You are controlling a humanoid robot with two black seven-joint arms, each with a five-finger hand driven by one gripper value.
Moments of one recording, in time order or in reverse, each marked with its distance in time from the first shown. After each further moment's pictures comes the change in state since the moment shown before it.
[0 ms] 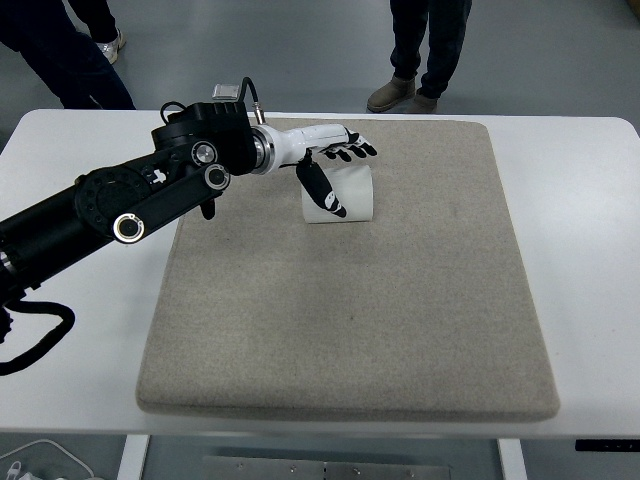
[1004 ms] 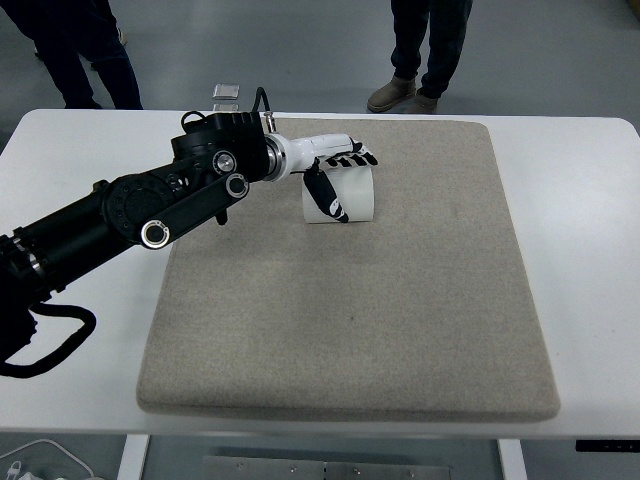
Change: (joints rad) left arm -0.005 -0.068 0.019 0.092 0.062 0.000 -0.007; right arm 0.000 0.000 0.000 0.000 0.000 0.000 0.000
